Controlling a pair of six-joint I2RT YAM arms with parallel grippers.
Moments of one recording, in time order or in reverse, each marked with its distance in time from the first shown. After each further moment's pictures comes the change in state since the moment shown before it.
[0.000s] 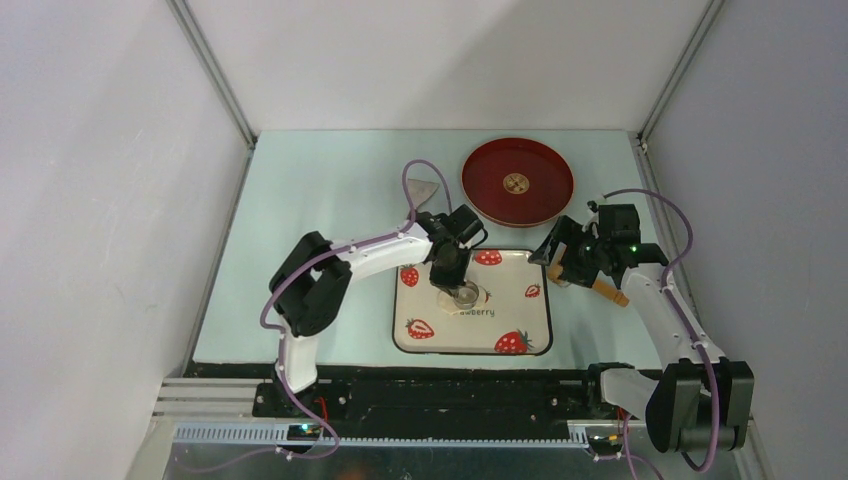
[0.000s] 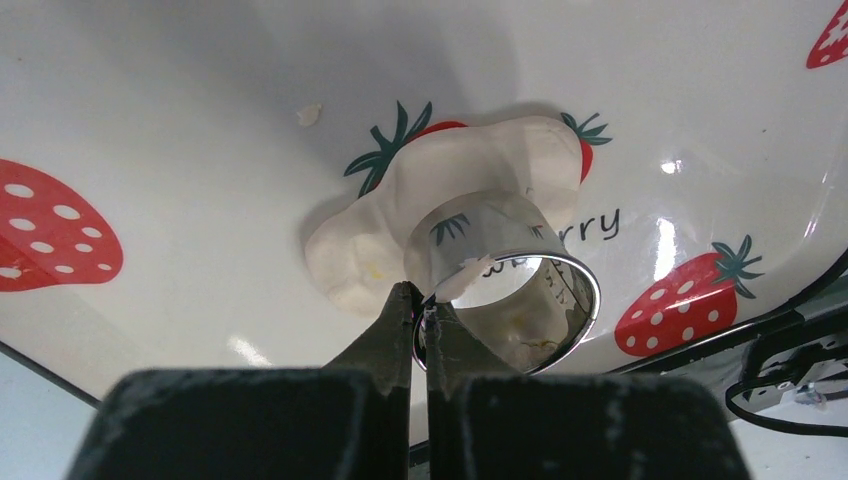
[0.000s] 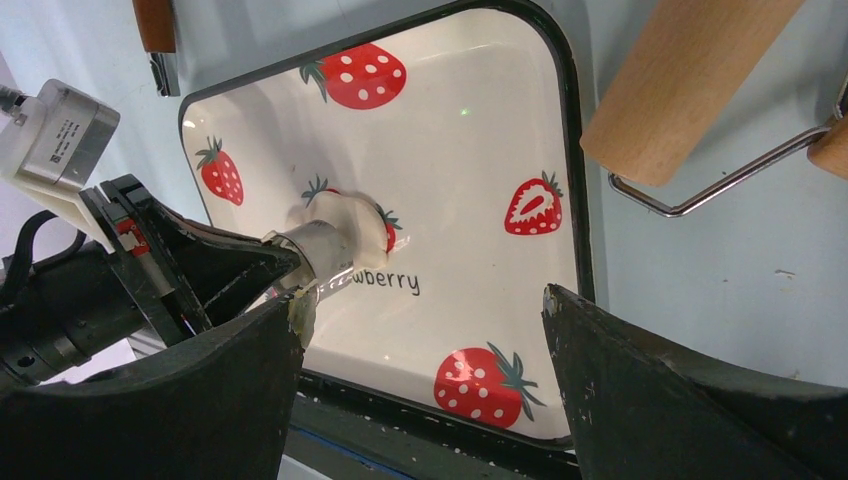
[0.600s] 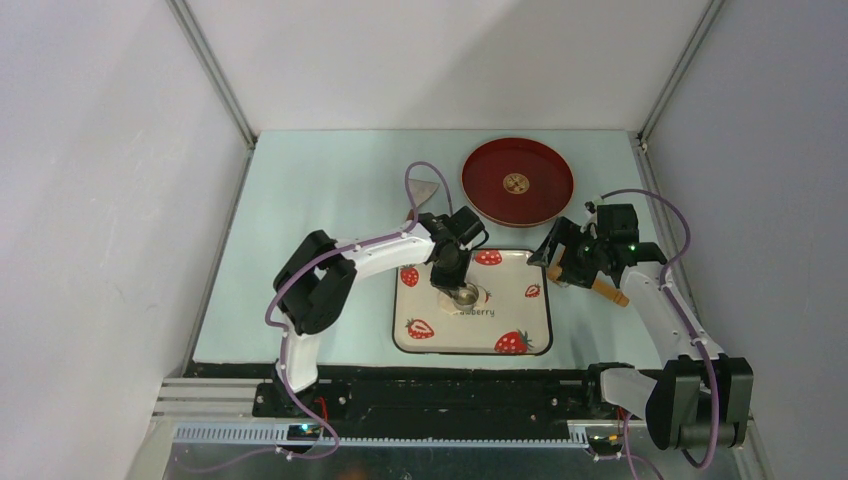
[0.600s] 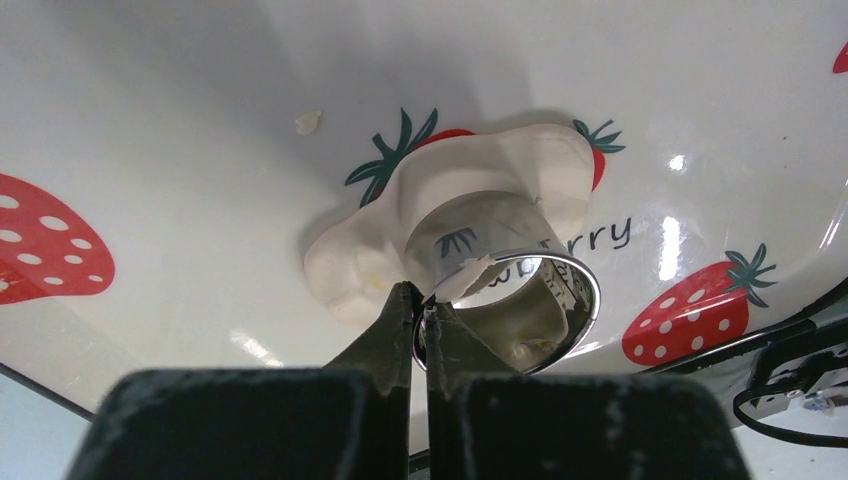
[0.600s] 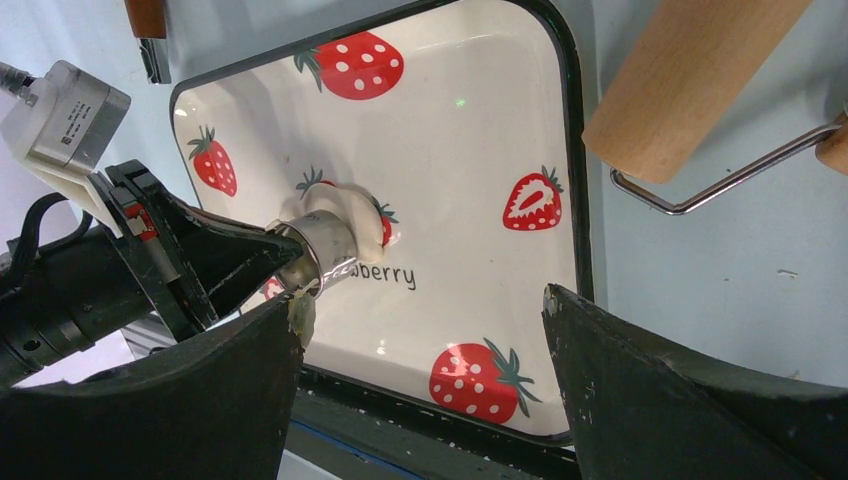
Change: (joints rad) left arm 0.000 0.028 0.006 -0.001 0.003 0.000; right arm 0.006 0.013 0.000 -0.006 -0.009 -0.016
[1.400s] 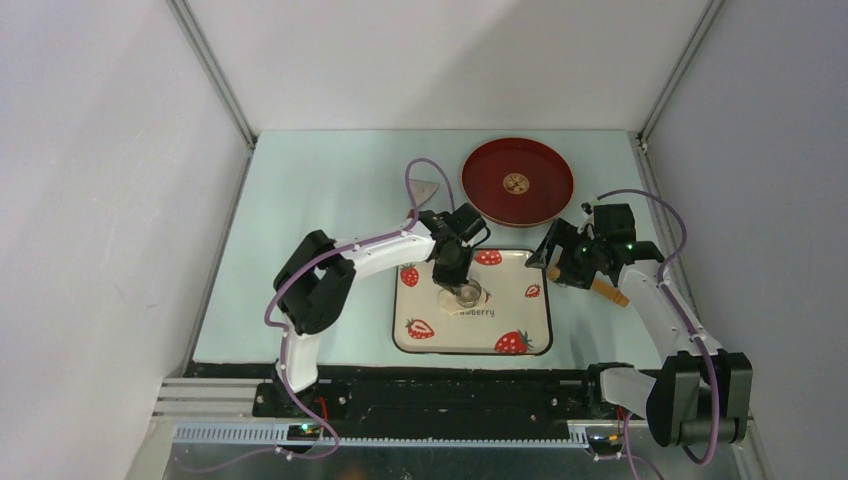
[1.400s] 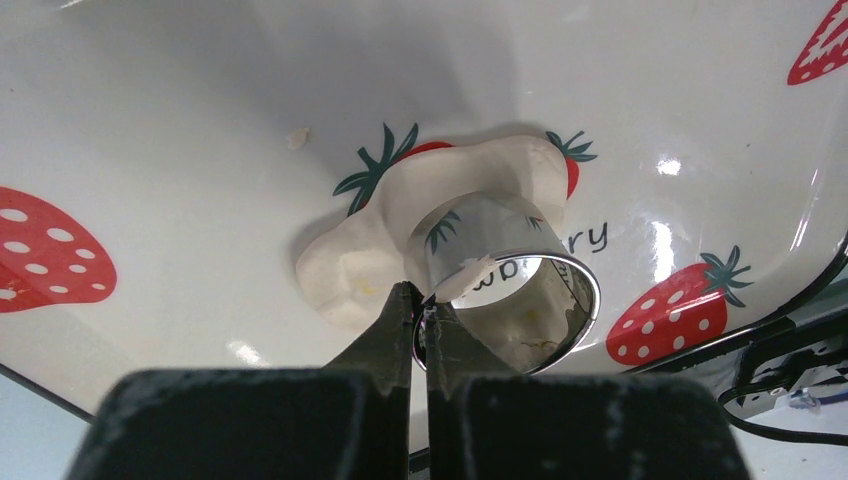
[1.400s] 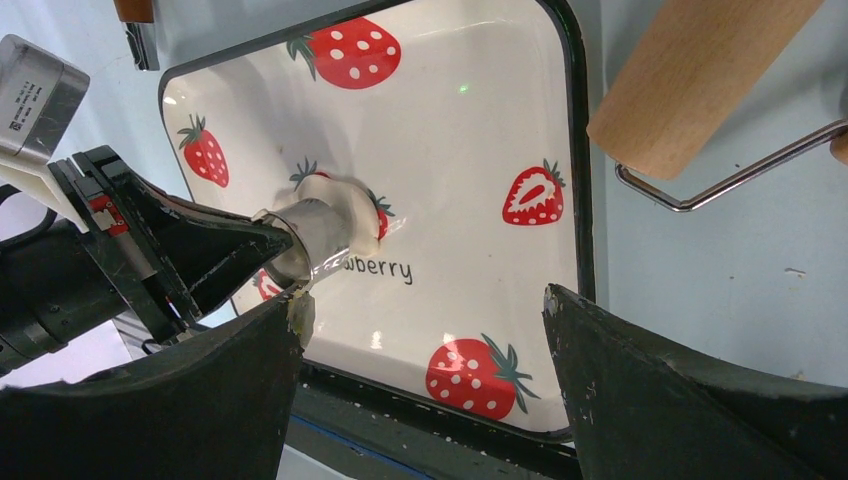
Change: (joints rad) left arm 0.000 0.000 0.026 0.000 0.000 0.004; right arm 0.014 0.015 0.000 -0.006 0.000 -0.010
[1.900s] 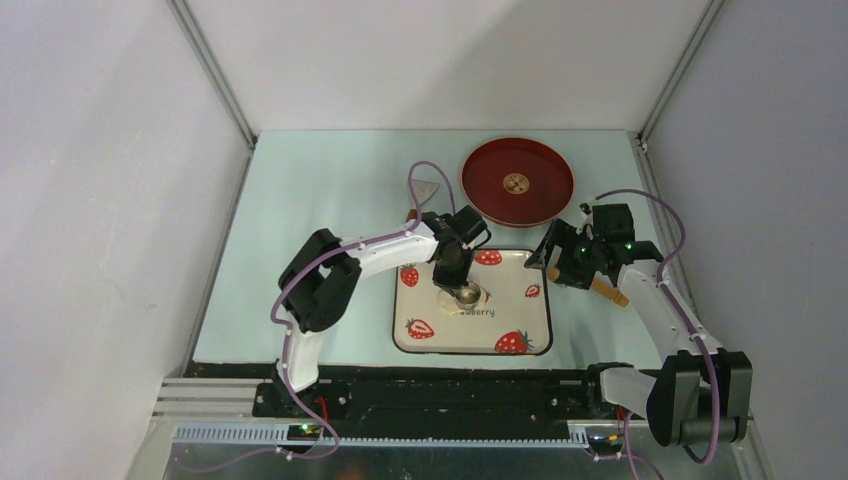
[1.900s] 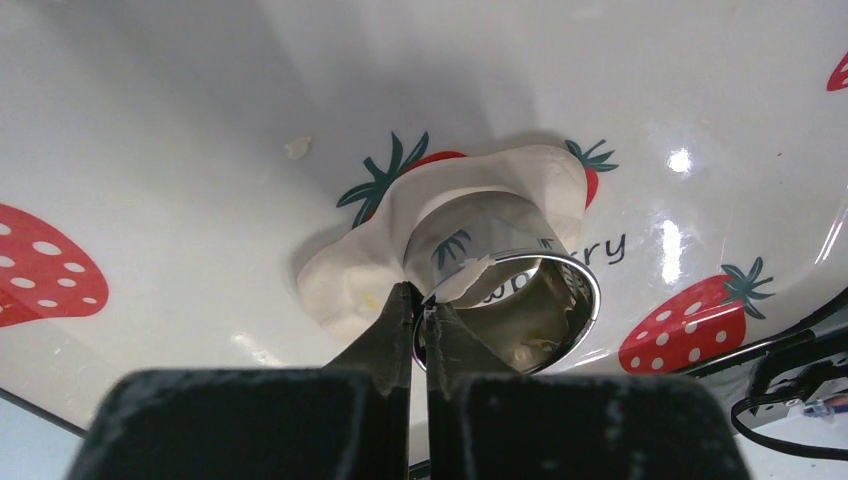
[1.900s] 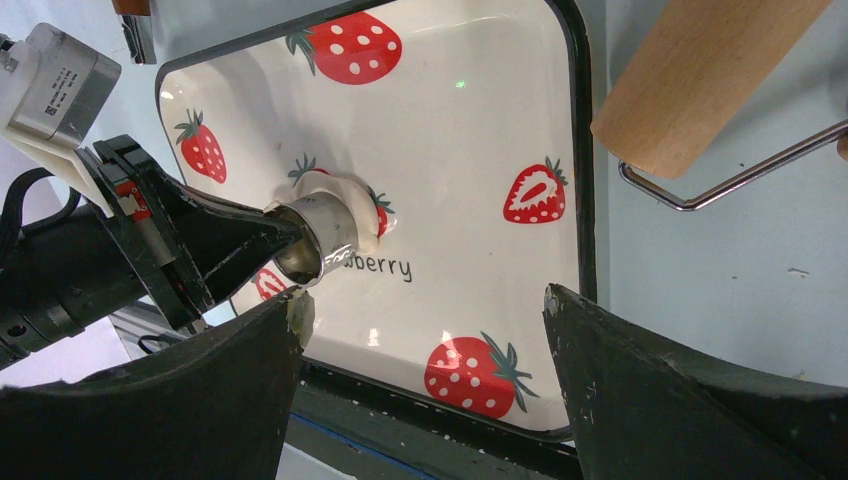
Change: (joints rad) left arm 0.000 0.029 0.003 0.000 0.000 0.004; right arm 0.008 0.004 0.000 -0.002 0.000 -0.004
